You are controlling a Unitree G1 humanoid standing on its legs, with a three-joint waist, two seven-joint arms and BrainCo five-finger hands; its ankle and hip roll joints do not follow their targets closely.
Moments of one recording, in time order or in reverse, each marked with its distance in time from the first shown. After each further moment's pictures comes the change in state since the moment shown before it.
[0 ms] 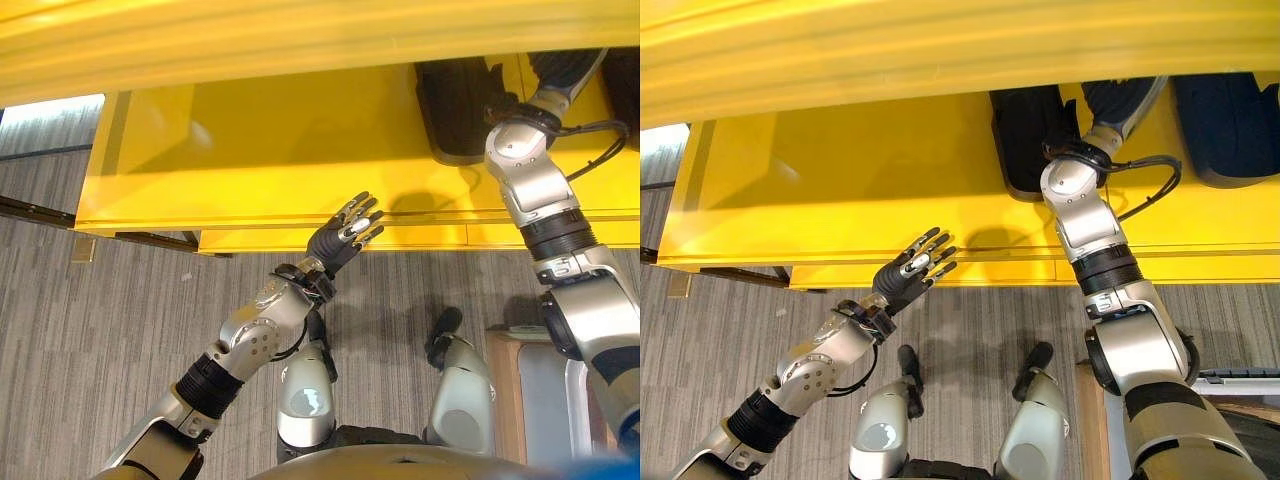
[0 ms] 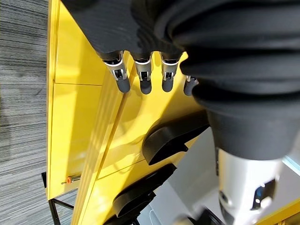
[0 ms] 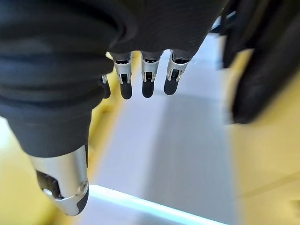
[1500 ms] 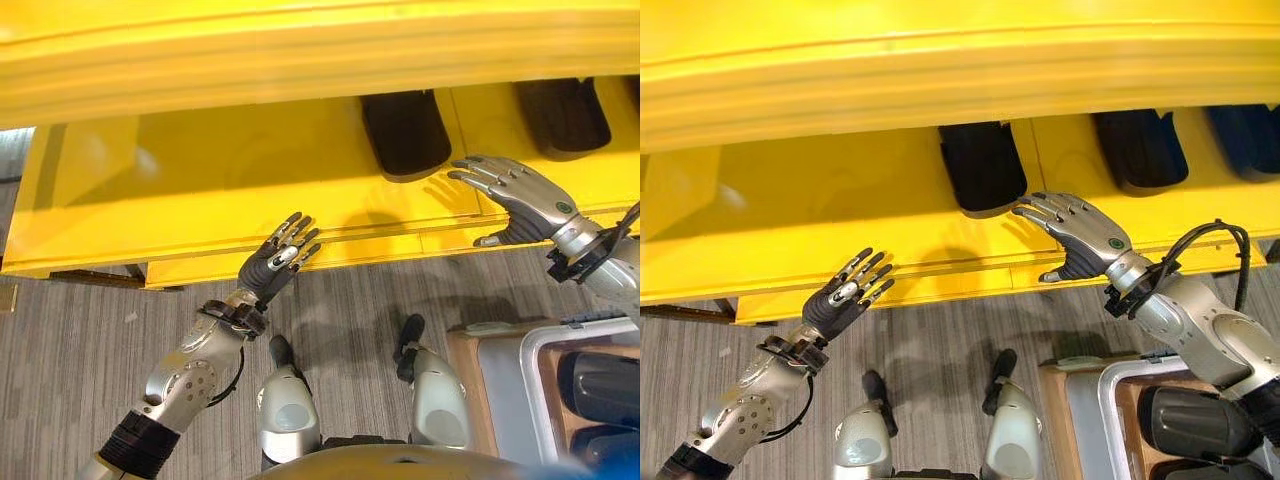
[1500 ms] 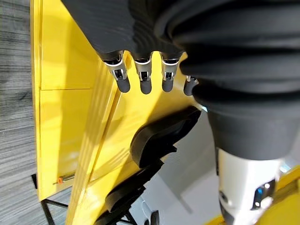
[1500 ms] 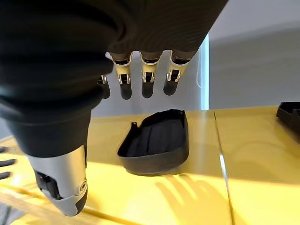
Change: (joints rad) left arm 0.292 0.187 0.215 -0.069 0.013 -0.081 -0.211; right arm 0.685 -0.755 0.158 -0.483 -0.363 -0.118 0.783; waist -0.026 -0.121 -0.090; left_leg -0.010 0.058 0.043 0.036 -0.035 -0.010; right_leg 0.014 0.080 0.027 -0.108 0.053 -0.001
